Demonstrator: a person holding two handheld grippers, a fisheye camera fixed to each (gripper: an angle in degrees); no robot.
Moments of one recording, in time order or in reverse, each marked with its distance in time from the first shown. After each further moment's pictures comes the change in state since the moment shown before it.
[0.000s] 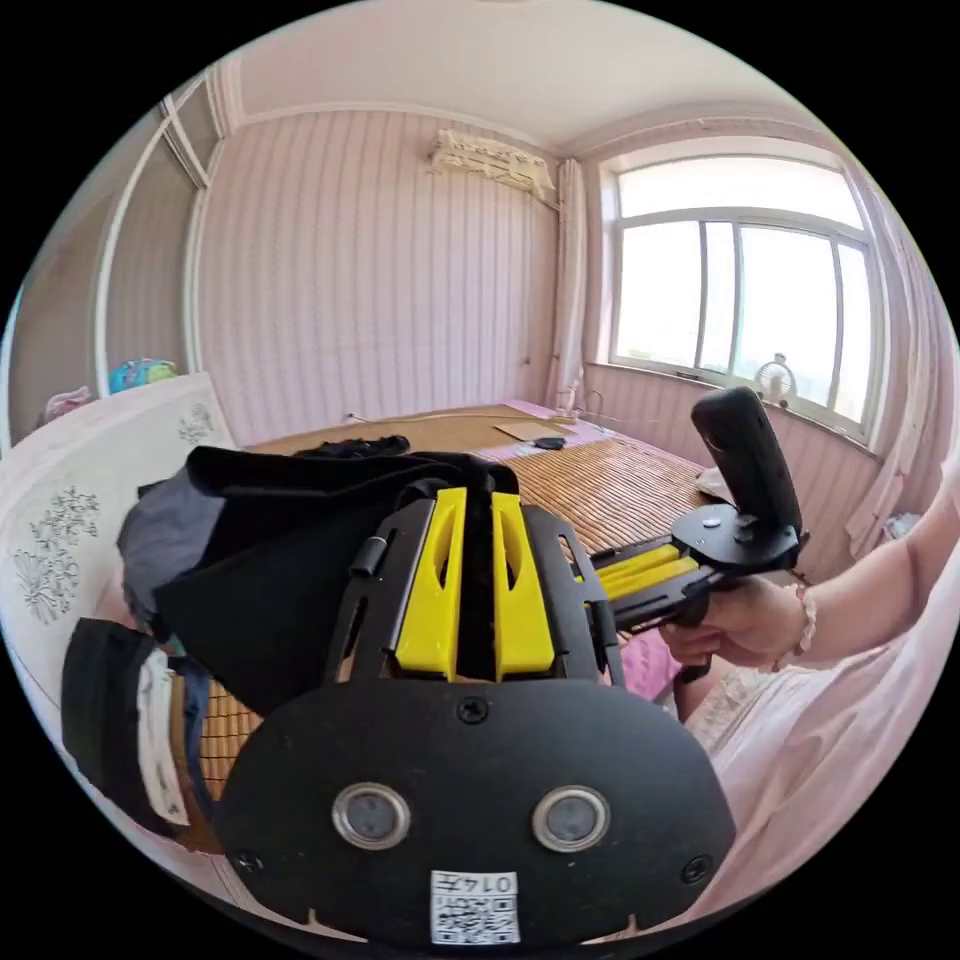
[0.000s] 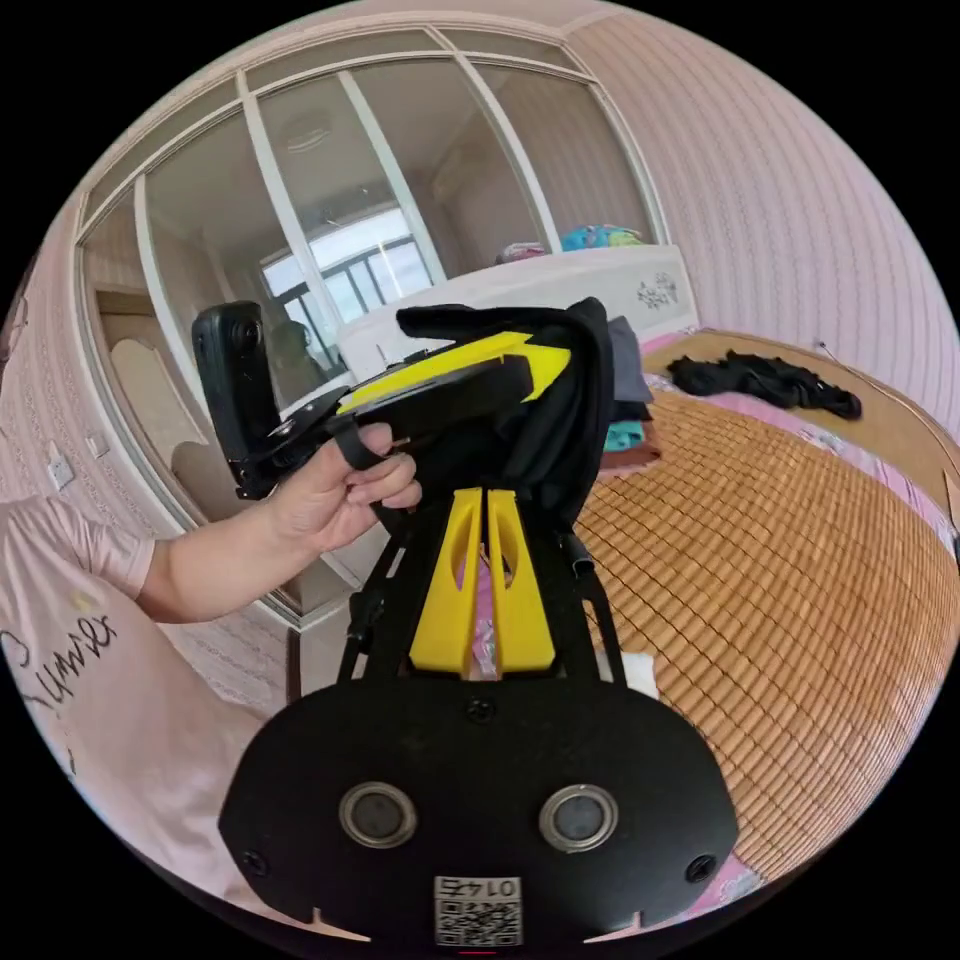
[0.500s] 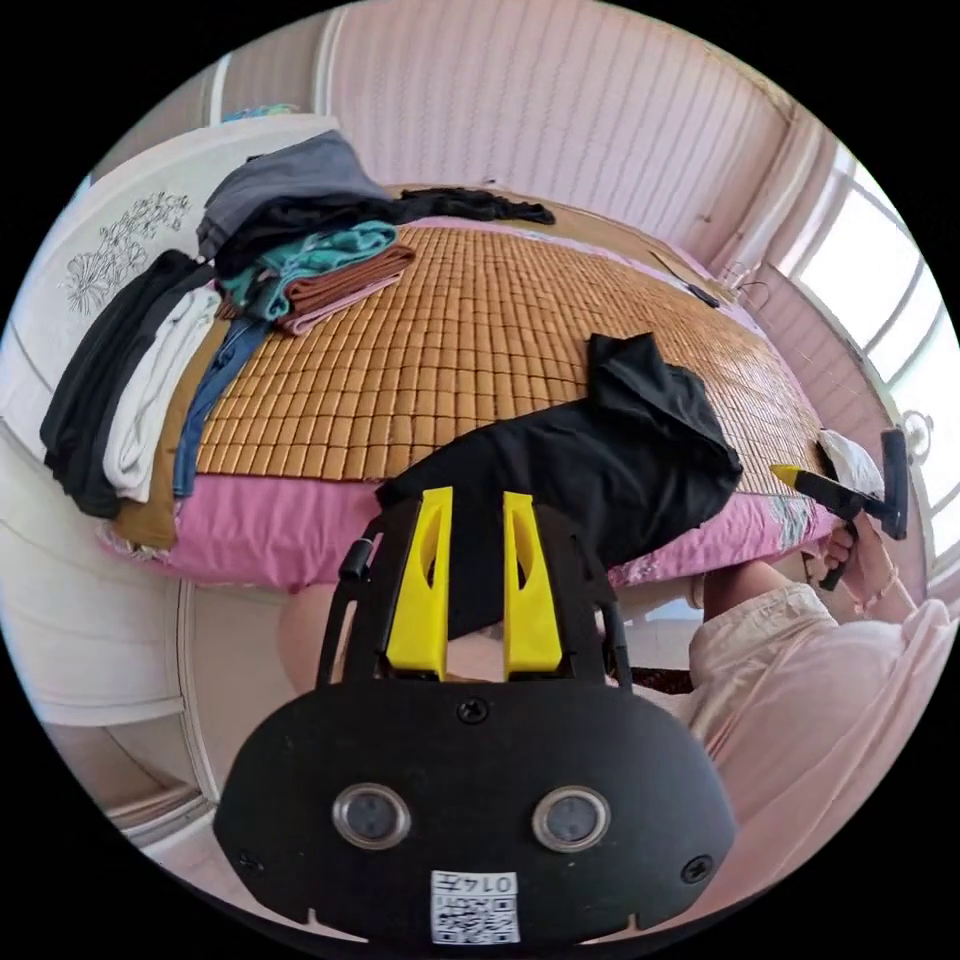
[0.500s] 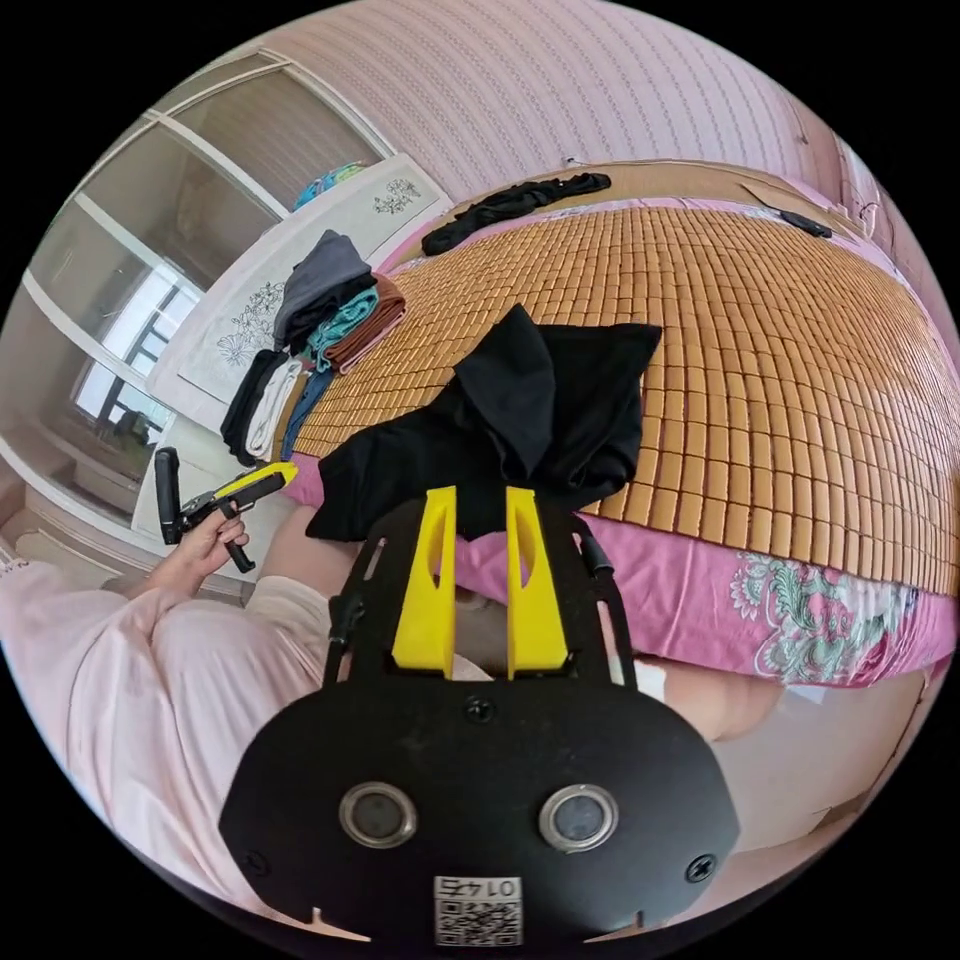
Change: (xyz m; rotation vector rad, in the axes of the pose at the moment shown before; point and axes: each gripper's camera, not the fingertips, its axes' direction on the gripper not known) left arm -0.018 0.165 0.092 -0.601 -0.190 -0.421; right arm 0.128 0.119 -0.101 -0.163 0.217 0.474
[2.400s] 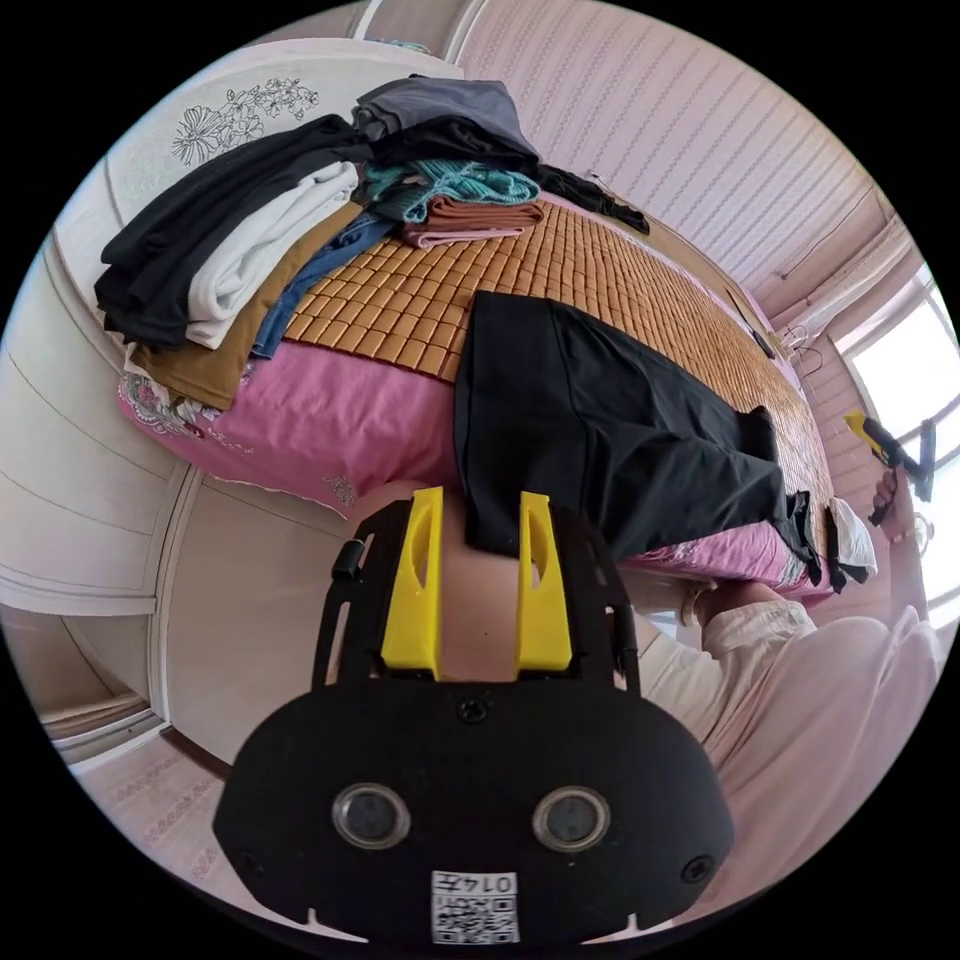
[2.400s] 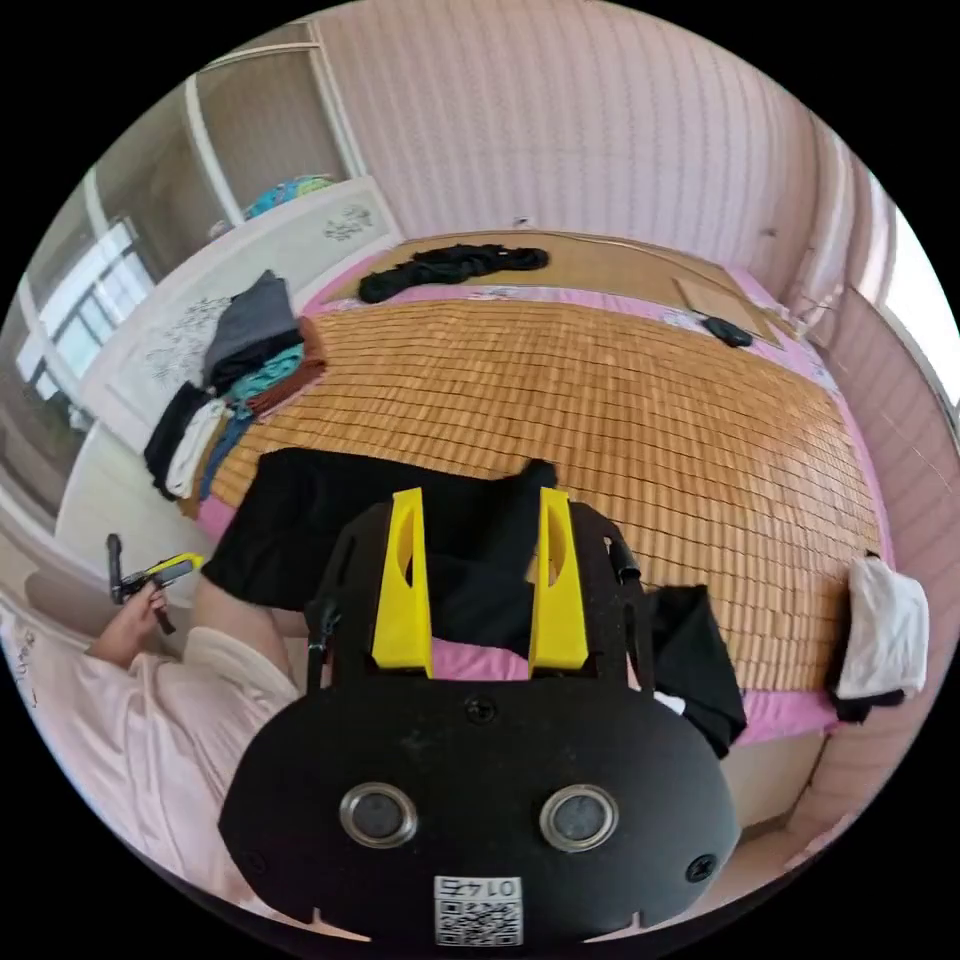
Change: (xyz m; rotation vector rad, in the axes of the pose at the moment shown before) left arm -0.129 0.047 0.030 -0.077 -0.001 -0.253; right arm -0.008 -0.083 -0.204 0.047 0.170 -0.153
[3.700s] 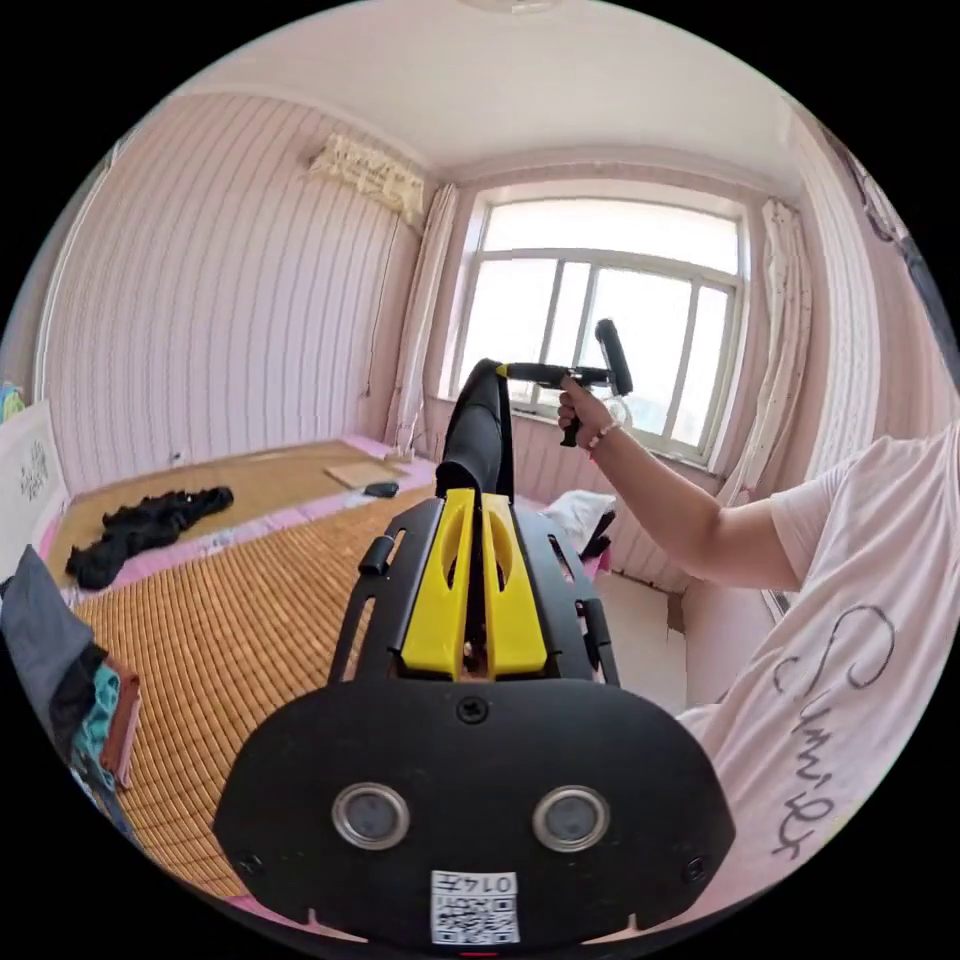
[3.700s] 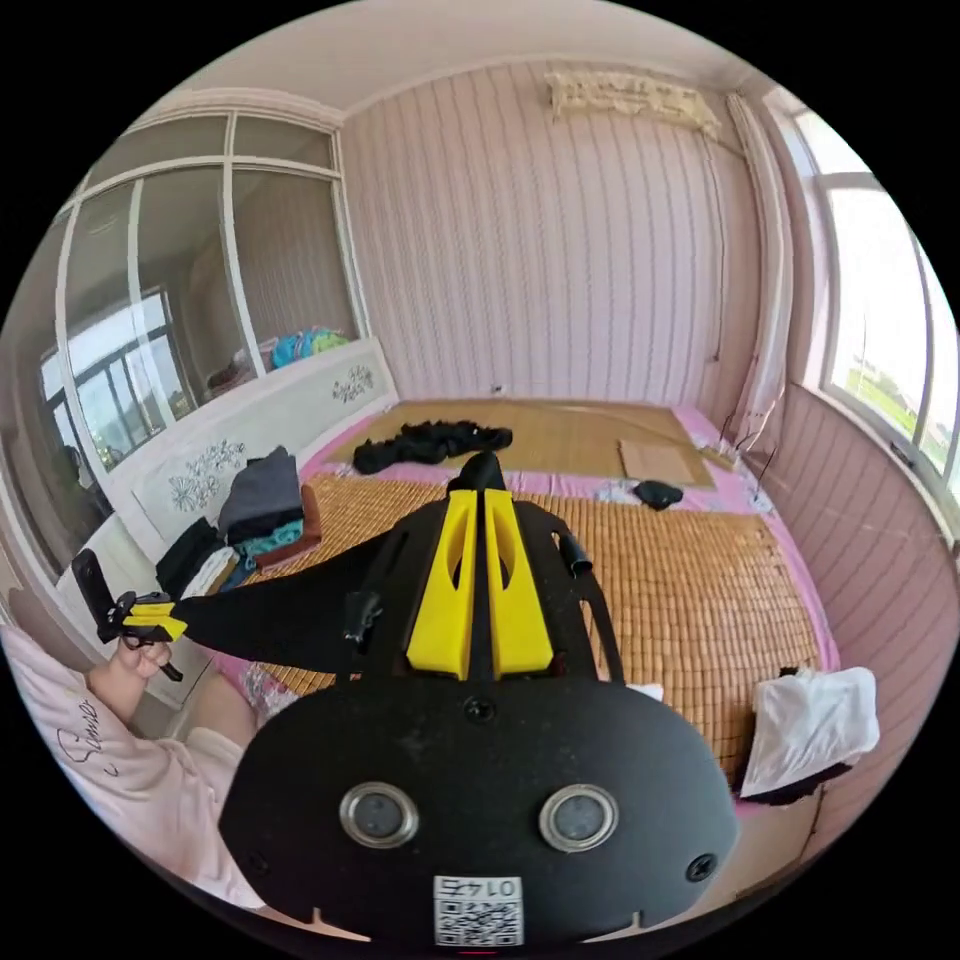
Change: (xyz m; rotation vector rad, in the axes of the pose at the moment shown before) left arm 0.291 -0.031 -0.216 0.533 0.727 0.903; right arm 0.031 -0.013 -0.279 0.549 0.252 0.016
